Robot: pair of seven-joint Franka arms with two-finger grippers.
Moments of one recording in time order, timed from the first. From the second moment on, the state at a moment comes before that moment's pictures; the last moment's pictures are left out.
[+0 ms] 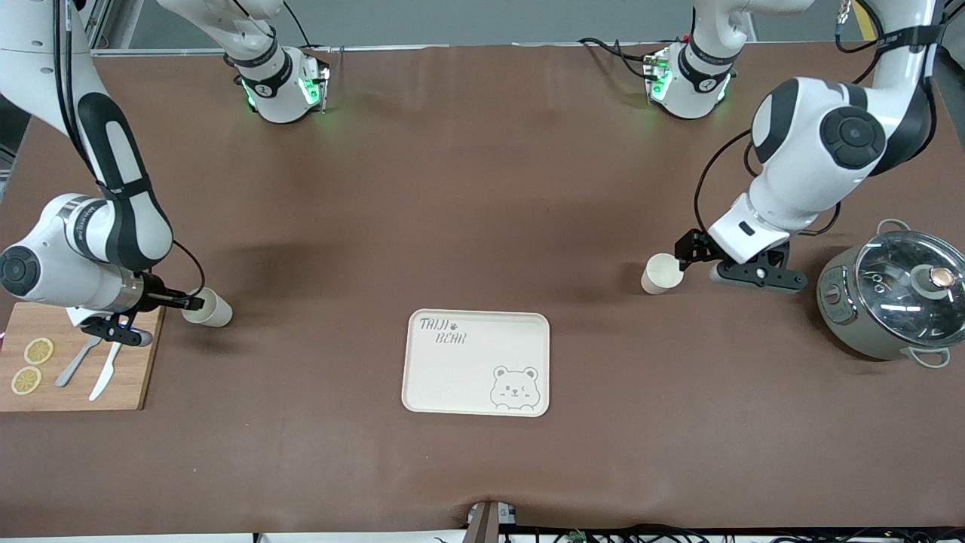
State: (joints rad) left arm -0.22 0.06 -0.03 -1.99 -0.03 2.15 -0.07; right arm -0.12 0.47 -0.09 -1.92 0.09 2.21 0.01
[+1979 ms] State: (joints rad) left arm -0.10 0.04 -0.03 -1.58 -0.03 1.70 -0.04; right arm -0.13 0.49 -0.10 -1.61 -0.04 1.80 0.03
